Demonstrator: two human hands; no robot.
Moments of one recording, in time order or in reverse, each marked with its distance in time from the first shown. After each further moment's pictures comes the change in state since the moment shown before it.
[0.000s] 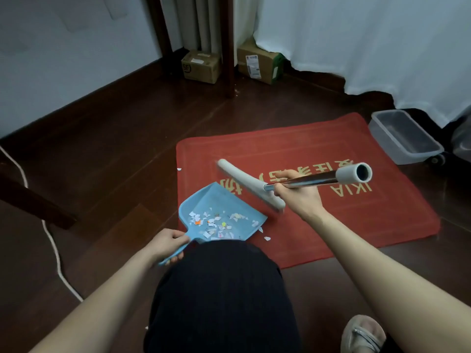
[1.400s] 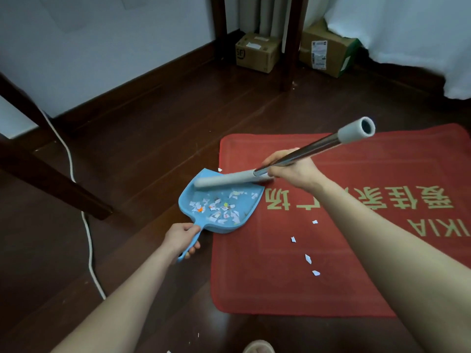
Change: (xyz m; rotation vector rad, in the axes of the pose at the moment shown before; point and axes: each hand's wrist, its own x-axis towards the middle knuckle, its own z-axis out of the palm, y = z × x) left_hand 0.073 -0.031 -0.050 -0.483 0.248 -0.252; right_hand 0.149 -0.060 0.131 0.029 -0.390 -0.329
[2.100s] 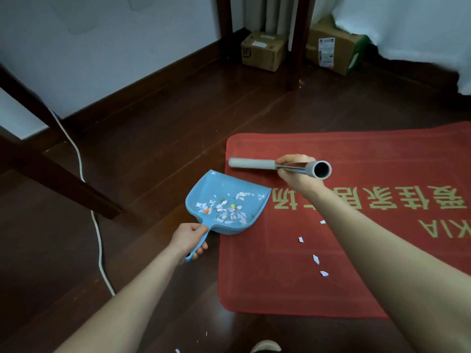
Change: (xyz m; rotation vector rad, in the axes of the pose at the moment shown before) left_hand -0.011 0.006 -0.001 0.021 -0.009 -0.009; right_hand 0.000 0.016 0.015 -0.276 0.213 -0.045
